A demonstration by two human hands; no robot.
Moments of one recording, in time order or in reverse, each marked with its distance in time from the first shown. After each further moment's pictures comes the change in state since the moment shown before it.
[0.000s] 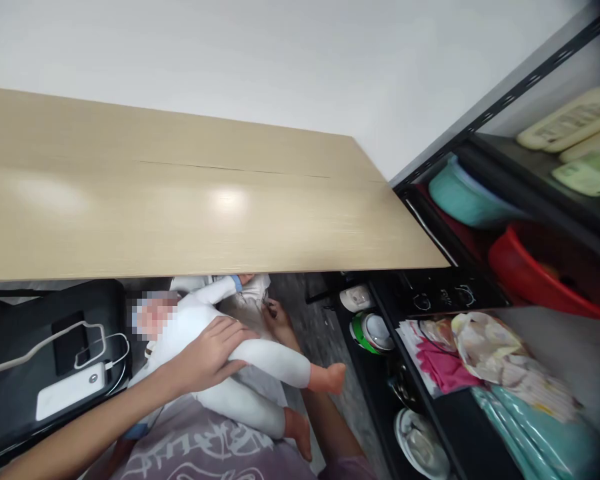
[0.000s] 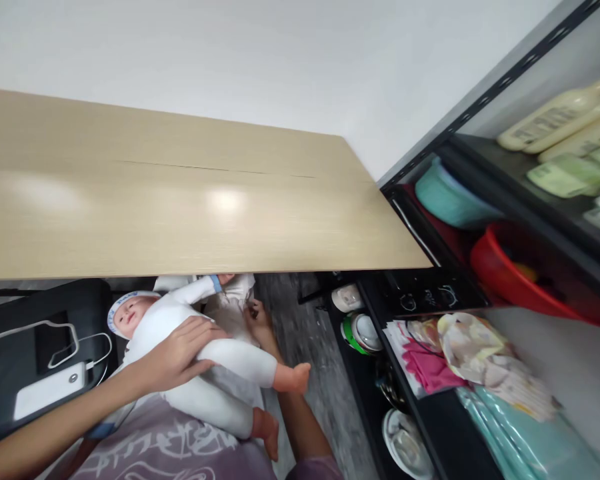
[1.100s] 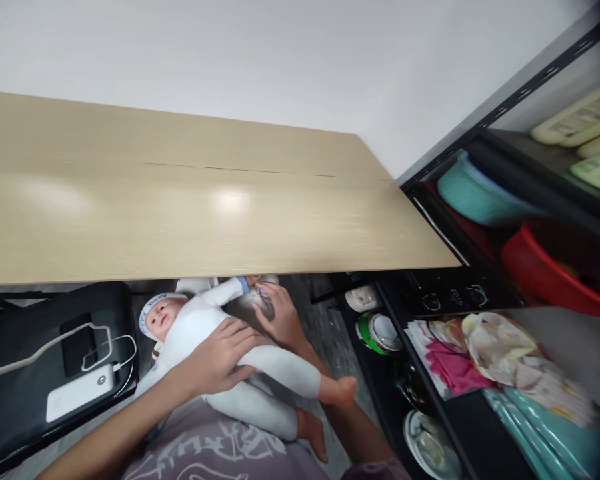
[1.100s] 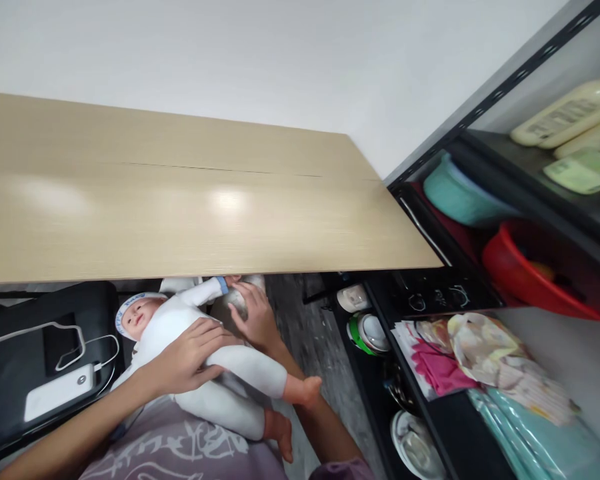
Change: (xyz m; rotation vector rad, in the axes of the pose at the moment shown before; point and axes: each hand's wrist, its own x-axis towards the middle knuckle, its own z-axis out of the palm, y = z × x) left_hand 0.001 -0.005 0.006 0.038 0.005 0.059; right_hand 0.005 -0.097 -0.022 -0.264 -0.142 -0.664
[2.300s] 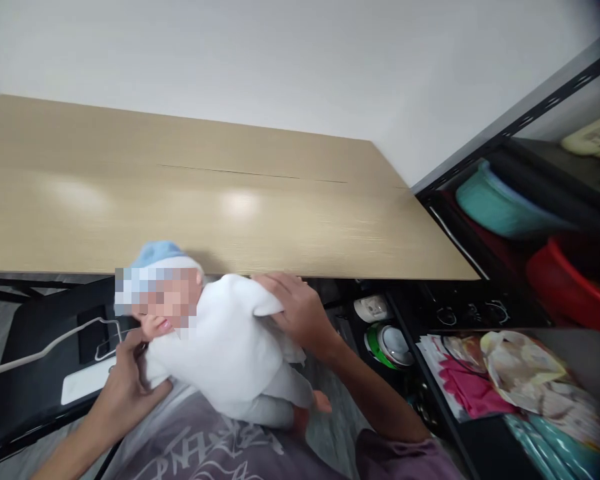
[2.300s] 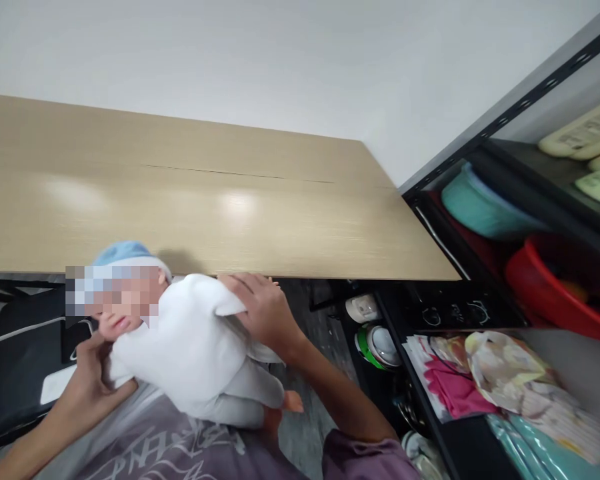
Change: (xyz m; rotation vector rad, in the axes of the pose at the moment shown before) left_hand -0.173 -0.001 -0.017 -0.005 0.579 -0.836; right_hand 0.071 -0.093 -0.096 -0.099 -0.332 -0.075
